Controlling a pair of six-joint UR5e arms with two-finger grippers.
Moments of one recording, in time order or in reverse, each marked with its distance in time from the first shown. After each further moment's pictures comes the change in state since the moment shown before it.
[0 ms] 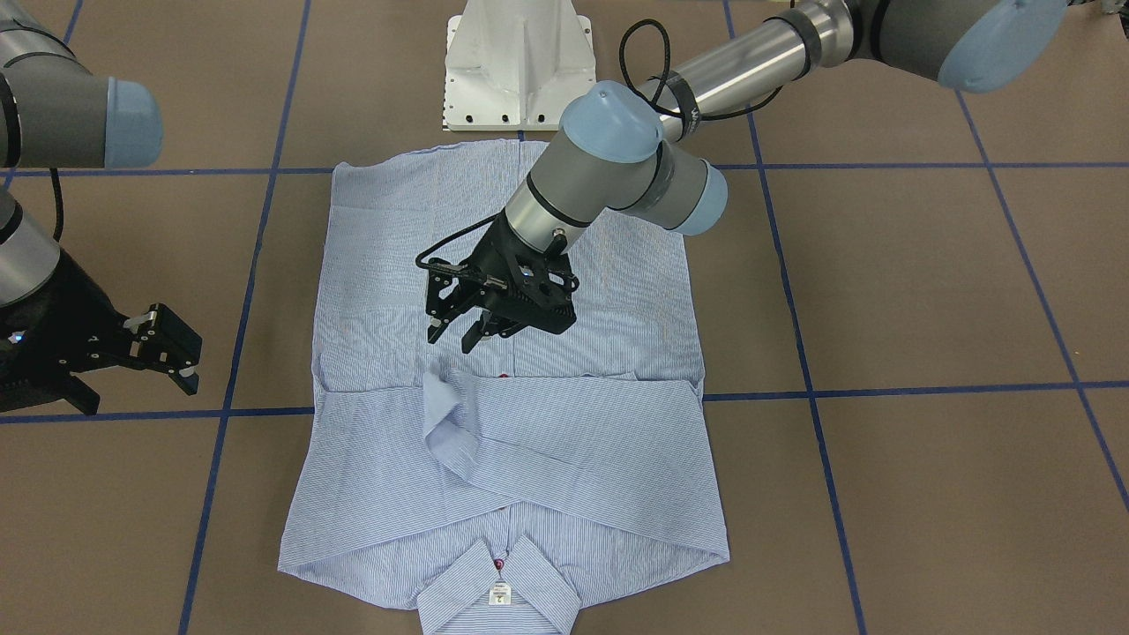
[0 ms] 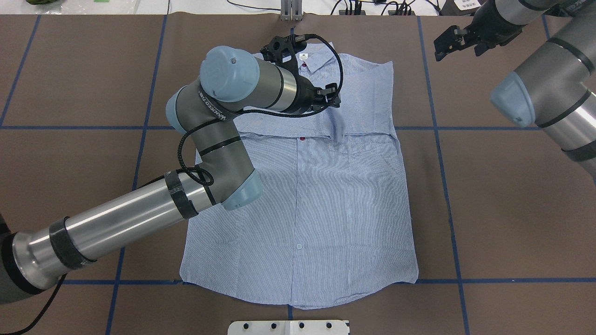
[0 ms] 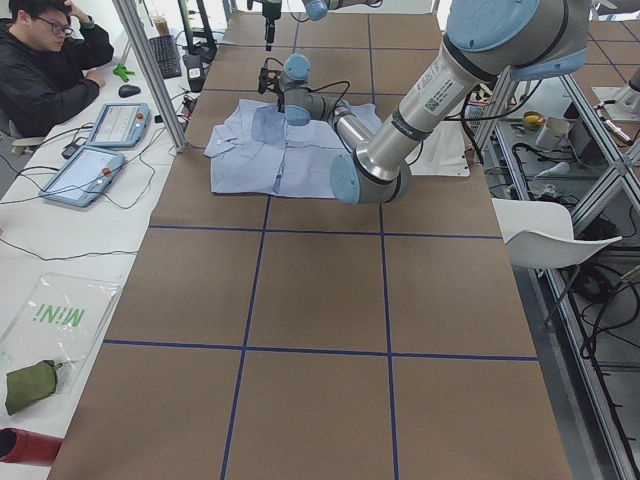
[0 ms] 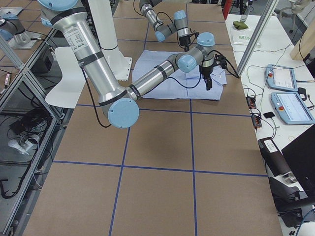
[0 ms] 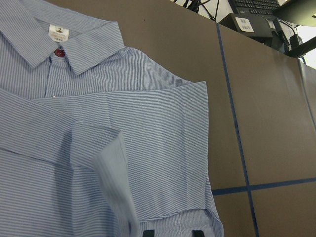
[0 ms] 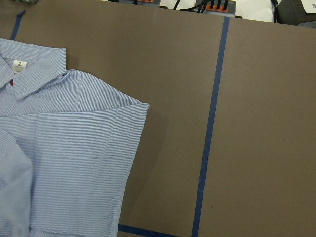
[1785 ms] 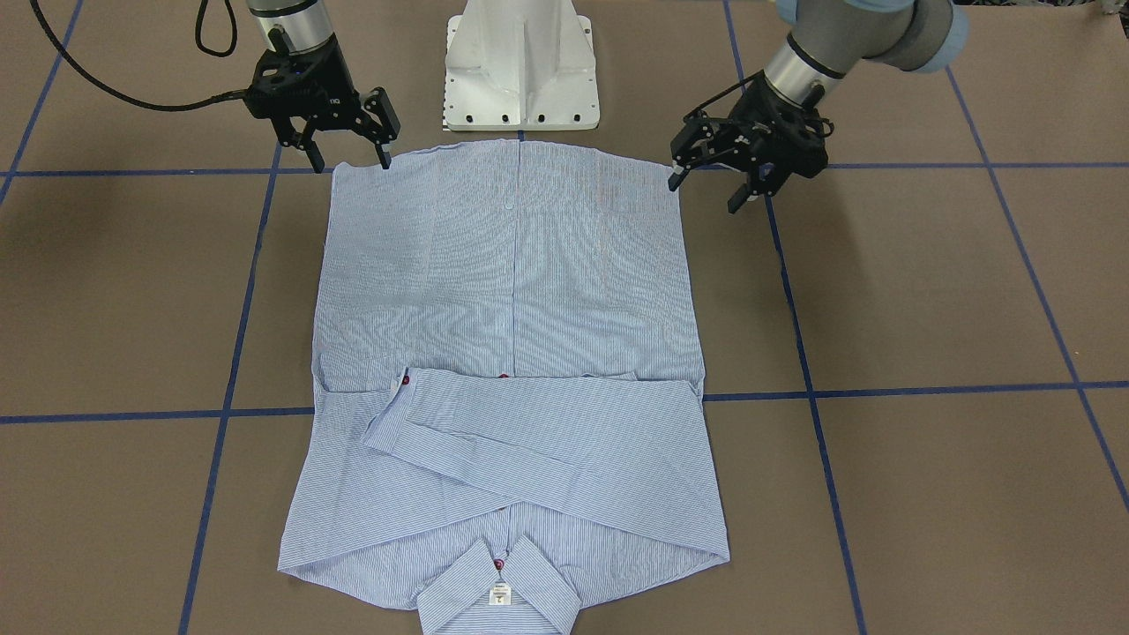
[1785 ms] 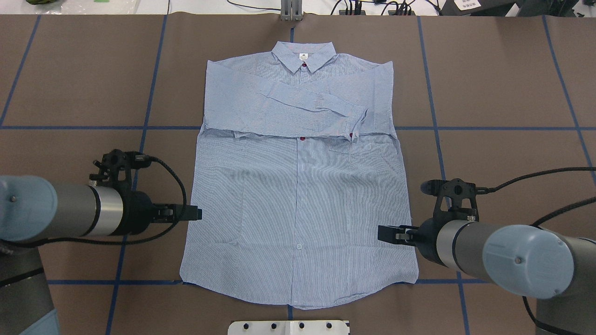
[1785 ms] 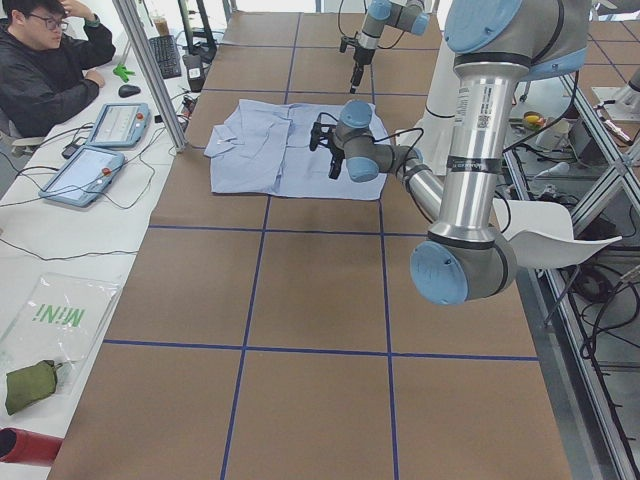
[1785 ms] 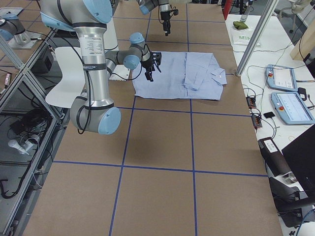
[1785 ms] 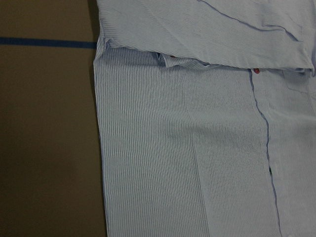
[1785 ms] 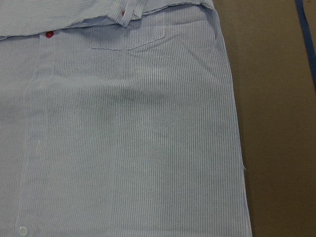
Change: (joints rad) left arm 0.192 0.845 -0.822 0.239 0.069 0.039; right arm -0.816 -0.492 0.575 0.177 -0.627 0.832
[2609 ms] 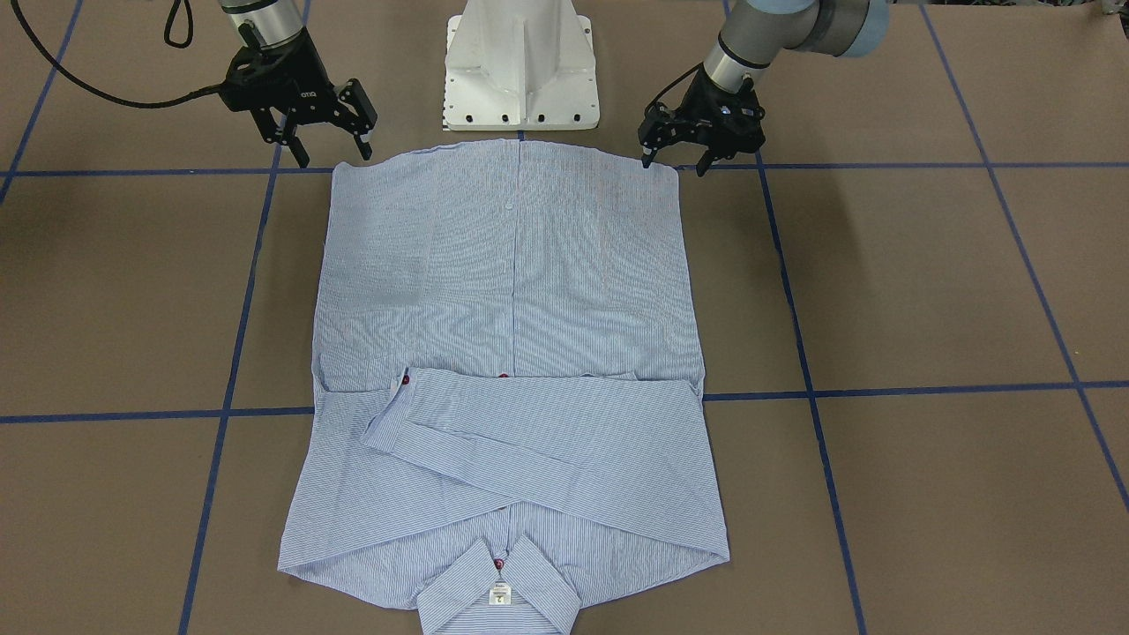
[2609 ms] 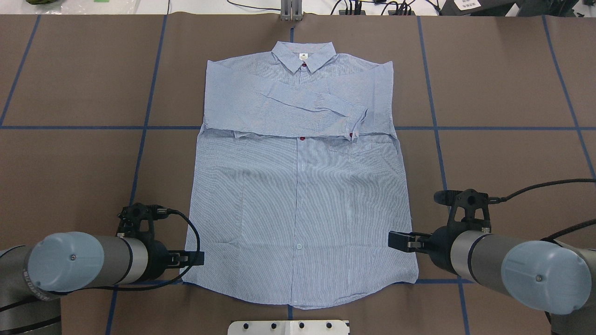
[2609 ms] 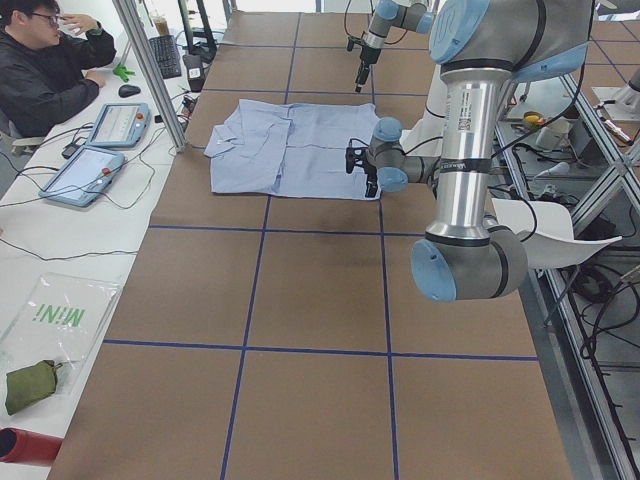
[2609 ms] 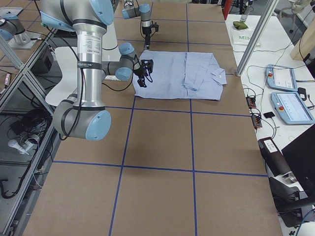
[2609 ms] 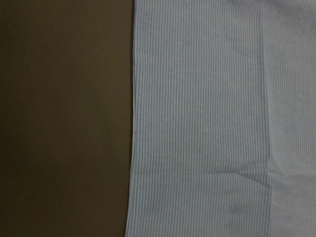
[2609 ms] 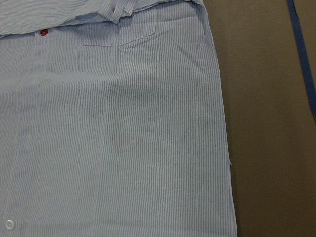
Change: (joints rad) left arm 0.164 0.012 0.053 0.091 0.099 -0.087; right arm -0.033 -0.067 -0.006 0.095 -0.052 0.008
